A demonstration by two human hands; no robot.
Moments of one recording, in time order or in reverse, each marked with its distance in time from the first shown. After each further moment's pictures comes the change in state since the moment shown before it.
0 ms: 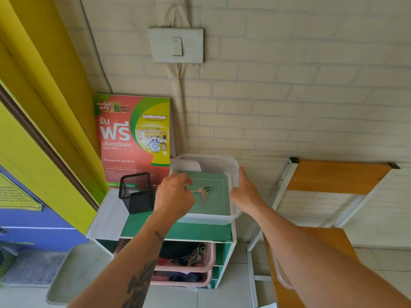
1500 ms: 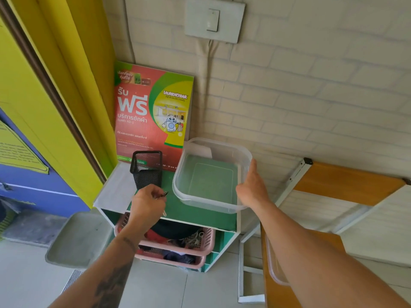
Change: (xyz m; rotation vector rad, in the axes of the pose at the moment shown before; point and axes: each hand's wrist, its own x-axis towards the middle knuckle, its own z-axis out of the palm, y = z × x) left_hand -0.050 -0.095 -0.001 -0.305 0.030 -0.527; right_hand 0.003 -0.004 0.021 -0.247 0.076 0.049
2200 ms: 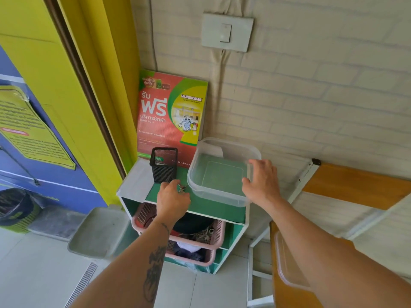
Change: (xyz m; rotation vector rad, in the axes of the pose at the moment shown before) left_hand -0.025 0.006 0.016 0.123 -0.028 -0.008; right_hand -0.035 -0.008 -0.018 -0.164 0.133 -0.286
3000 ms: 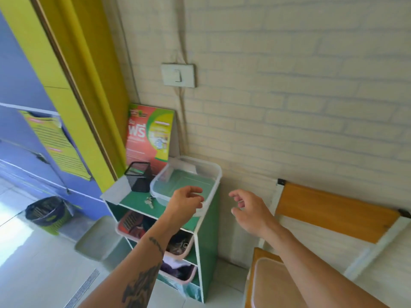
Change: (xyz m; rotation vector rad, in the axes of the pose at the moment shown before) left_hand -0.125 0.164 0.069 -0.450 -0.052 0.027; right_hand -0.032 0.135 -0.104 0.352 -0.310 -0.319
